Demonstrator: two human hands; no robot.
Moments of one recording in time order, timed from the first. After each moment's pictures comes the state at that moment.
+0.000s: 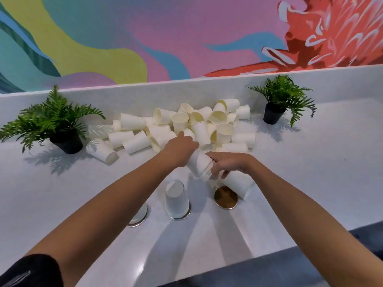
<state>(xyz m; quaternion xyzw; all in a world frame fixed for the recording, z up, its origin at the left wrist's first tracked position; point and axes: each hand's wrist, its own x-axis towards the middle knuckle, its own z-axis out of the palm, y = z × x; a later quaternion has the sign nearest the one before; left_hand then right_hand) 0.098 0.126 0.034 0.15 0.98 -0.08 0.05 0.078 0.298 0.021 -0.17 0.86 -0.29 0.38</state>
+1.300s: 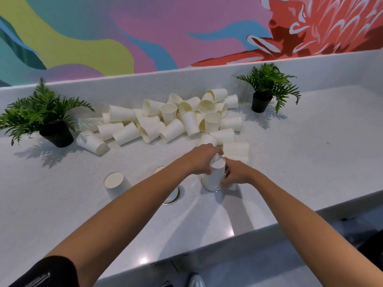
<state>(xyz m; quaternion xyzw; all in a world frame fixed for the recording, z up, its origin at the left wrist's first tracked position) 0.138 0.208 0.014 0.21 0.96 0.15 0.12 0.114 0.372 -0.050 -0.14 0.92 -0.25 0.26</state>
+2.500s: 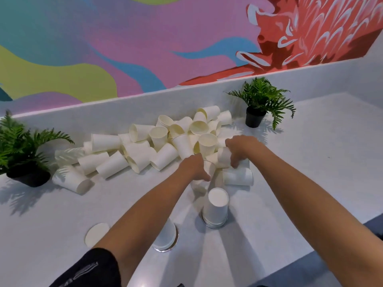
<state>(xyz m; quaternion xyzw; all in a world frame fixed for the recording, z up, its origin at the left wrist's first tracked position) 0.026 0.203 -0.020 0.06 0.97 0.13 0.17 -0.004 0.359 0.040 -0.10 0.97 0.12 0.17</state>
